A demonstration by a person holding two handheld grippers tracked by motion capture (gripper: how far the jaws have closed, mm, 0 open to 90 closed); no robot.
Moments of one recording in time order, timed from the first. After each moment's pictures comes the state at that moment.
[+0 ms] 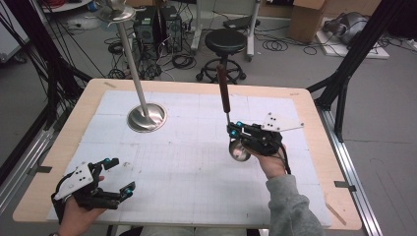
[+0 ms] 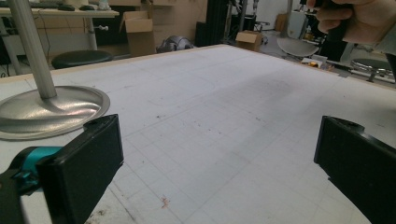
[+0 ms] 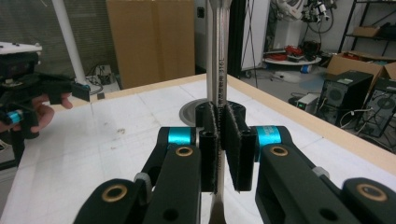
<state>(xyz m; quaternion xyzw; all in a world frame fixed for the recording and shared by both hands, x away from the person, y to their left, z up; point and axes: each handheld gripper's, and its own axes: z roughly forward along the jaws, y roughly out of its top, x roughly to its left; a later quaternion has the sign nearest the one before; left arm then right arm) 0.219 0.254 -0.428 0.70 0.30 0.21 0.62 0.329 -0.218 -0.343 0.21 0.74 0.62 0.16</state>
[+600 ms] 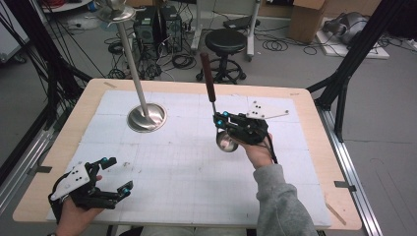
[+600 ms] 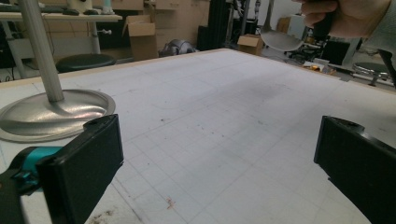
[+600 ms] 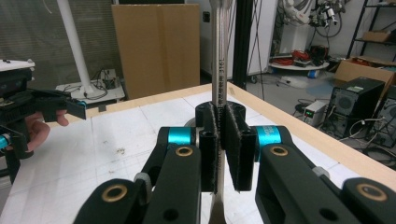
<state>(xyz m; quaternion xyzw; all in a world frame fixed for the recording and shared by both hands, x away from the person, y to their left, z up) 0.218 0.260 -0.426 0.69 0.30 0.21 0.62 0.350 -0.183 -0.329 0.20 0.74 0.63 0.15</state>
